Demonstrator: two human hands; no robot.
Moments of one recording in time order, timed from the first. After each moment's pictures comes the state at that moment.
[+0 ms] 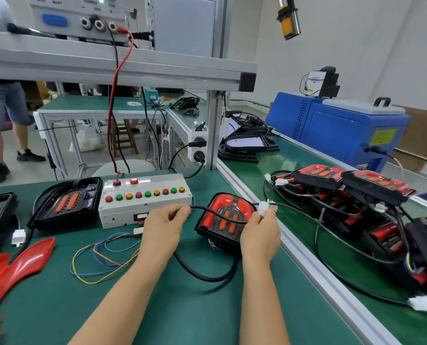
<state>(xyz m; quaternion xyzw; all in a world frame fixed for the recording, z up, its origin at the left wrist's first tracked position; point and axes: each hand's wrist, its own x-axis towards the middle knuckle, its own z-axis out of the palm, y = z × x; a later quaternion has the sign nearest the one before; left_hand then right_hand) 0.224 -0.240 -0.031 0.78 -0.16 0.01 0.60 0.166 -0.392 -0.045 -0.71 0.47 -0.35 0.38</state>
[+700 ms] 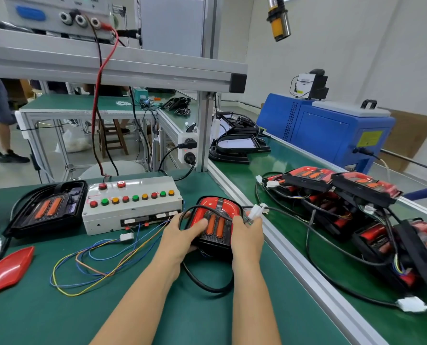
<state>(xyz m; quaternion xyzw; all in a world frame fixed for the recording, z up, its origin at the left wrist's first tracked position) 0.227 -0.282 -0.056 0.64 -0.06 -0.21 0.74 0.172 -0.393 -0.053 -0.62 0.41 -0.29 0.60</state>
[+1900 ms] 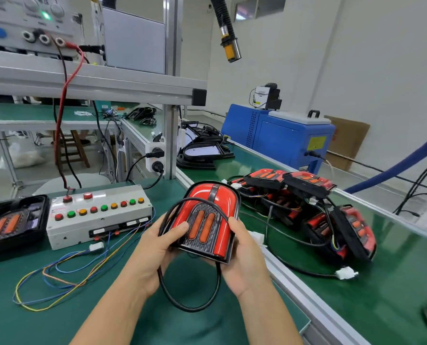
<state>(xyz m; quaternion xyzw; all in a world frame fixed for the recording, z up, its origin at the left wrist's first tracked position) 0.179 -0.263 -0.020 0.47 -0.22 -0.31 0.80 0.083 -0.382 -0.016 -0.38 0.15 -0.22 0.89</state>
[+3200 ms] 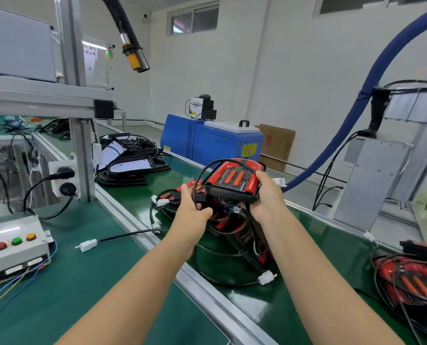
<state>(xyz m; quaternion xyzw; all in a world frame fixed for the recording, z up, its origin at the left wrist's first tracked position) 0.102 -0.449 0.051 0.60 -0.35 -0.28 0.66 0.019 -0.581 0.092 -0.39 0.34 -0.44 0.73</state>
